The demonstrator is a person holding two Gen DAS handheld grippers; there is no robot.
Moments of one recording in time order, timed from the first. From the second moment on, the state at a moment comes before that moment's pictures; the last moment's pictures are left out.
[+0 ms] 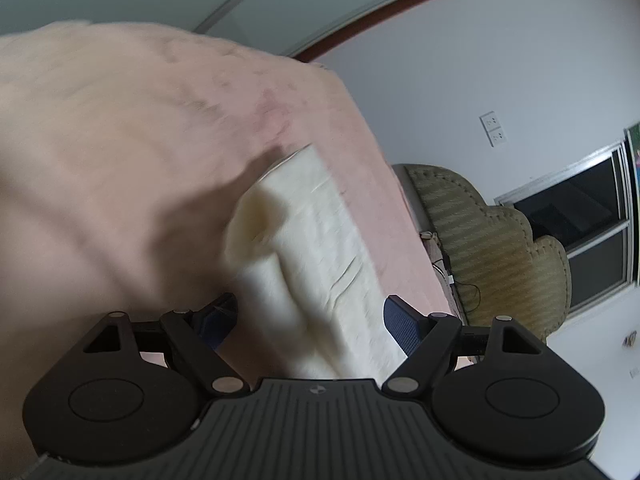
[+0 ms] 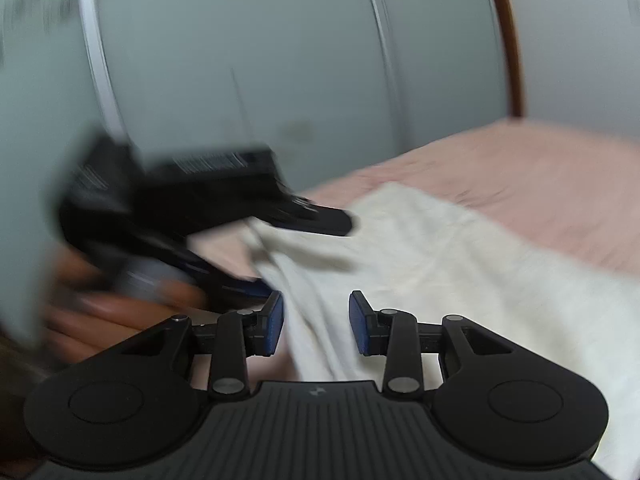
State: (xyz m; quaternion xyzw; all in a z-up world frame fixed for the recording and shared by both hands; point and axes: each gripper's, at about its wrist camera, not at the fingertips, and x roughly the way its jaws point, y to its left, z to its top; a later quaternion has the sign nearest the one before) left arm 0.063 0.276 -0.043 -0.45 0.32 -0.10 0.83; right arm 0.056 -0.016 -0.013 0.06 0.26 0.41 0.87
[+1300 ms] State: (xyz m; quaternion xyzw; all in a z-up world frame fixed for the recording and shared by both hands) left arm -0.013 -0.079 0.083 -0.05 0.22 -0.24 0.95; right arm -0.059 -0.240 0.039 -0.09 0.10 0.22 0.97
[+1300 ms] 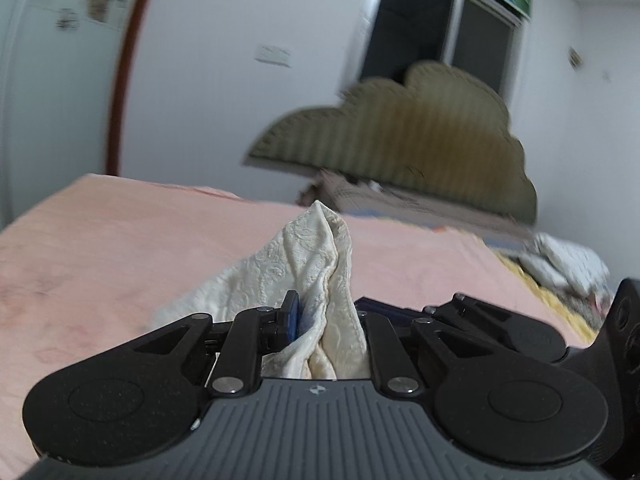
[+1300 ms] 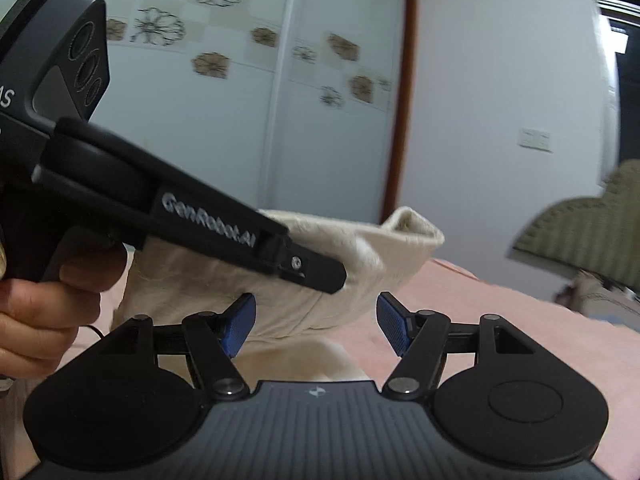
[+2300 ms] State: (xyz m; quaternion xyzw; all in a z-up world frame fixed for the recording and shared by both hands) left arm -0.021 -0.240 -0.018 0.06 0.31 -0.34 0.89; right arm -0.099 -0.352 -0.031 0.02 0.24 0.05 0.97
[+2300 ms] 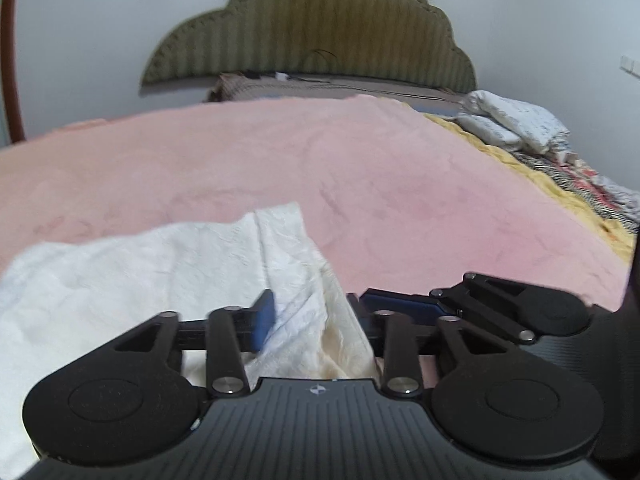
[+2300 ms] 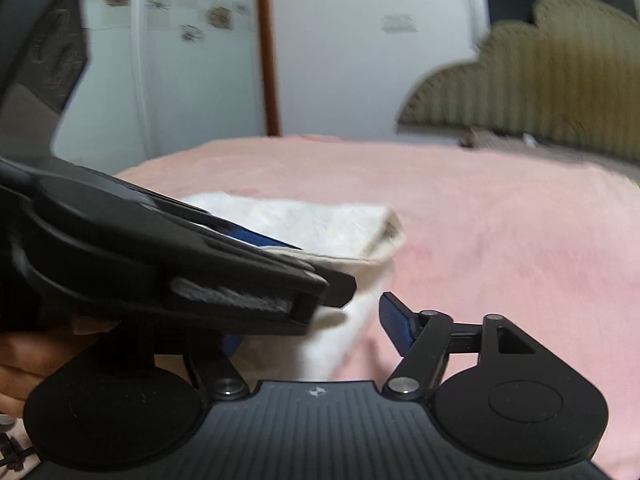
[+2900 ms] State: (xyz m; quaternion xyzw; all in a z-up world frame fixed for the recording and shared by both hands) left arm 0.006 -0.027 0.013 0.00 0.30 -0.24 0.92; right arm -0.118 -0.295 -0.010 -0.04 0.23 0.03 0.97
